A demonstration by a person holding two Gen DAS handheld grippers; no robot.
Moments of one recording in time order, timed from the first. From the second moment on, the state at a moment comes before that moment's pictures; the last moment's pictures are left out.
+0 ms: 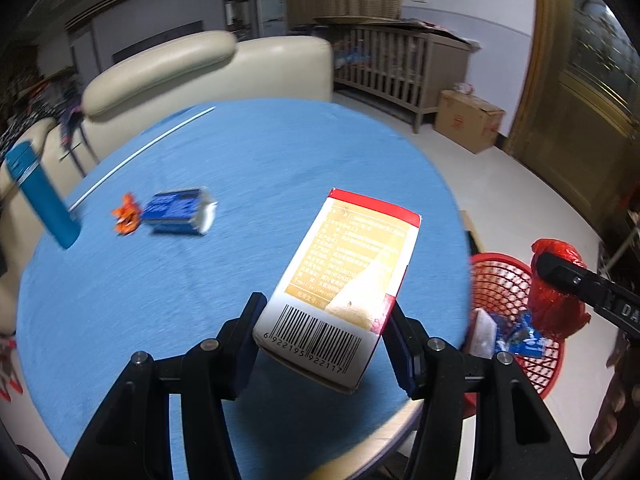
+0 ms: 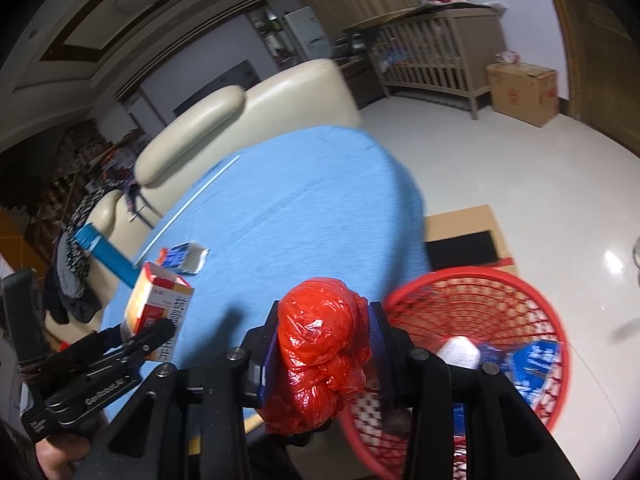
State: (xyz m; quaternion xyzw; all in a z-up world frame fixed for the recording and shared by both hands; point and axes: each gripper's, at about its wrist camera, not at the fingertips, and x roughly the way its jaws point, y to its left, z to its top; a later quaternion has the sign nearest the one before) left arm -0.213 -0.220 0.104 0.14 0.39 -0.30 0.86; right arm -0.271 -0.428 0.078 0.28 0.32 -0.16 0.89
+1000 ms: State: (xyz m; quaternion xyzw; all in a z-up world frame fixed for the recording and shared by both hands) left arm -0.274 -0.327 0.080 0.23 0.39 -0.41 0.79; right arm -0.350 -0.497 0.009 0.33 0.39 -0.24 0.83
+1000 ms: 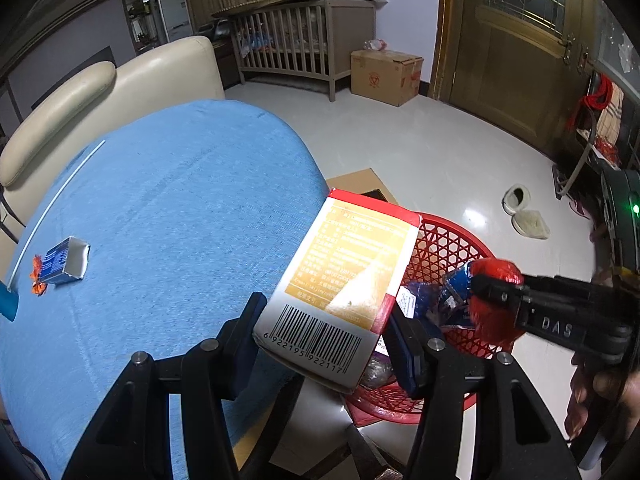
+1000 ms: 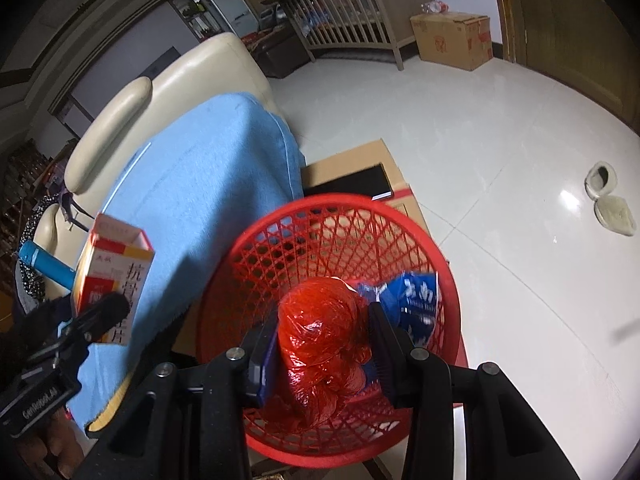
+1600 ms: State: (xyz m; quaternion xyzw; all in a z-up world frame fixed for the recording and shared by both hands) left arm -0.271 -0.345 0.066 0.24 0.41 -0.41 0.78; right arm -0.355 -0.500 -0.008 0.36 0.40 -0.23 0.81
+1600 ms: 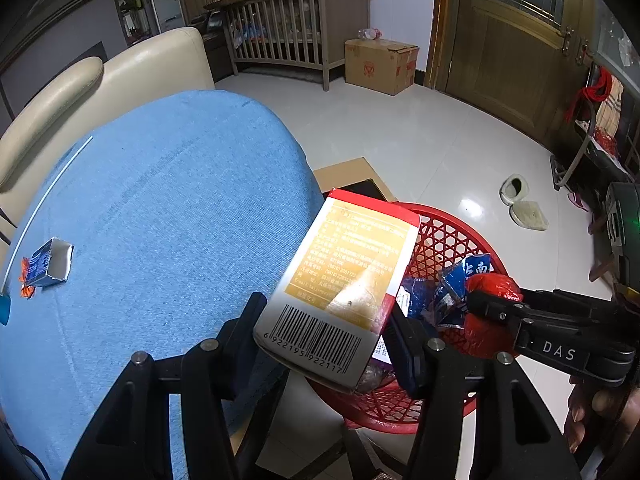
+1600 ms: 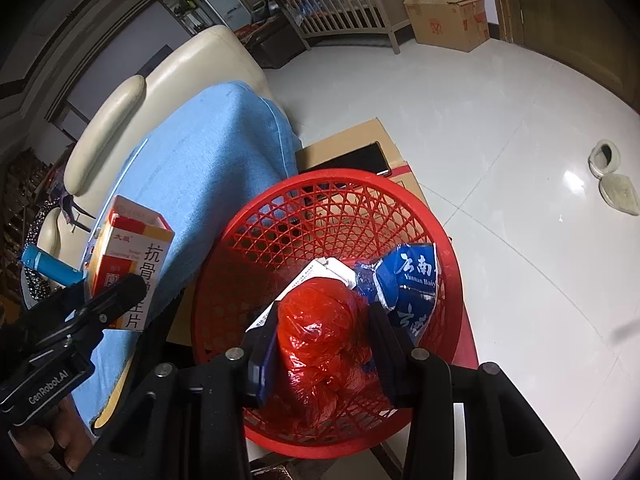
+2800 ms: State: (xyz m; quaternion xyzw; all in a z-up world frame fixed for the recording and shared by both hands) left arm -0.273 -0.395 0.025 0.28 0.44 -0.43 0.73; right arm -0.383 -0.529 0.026 0.39 0.32 -0.29 0.82
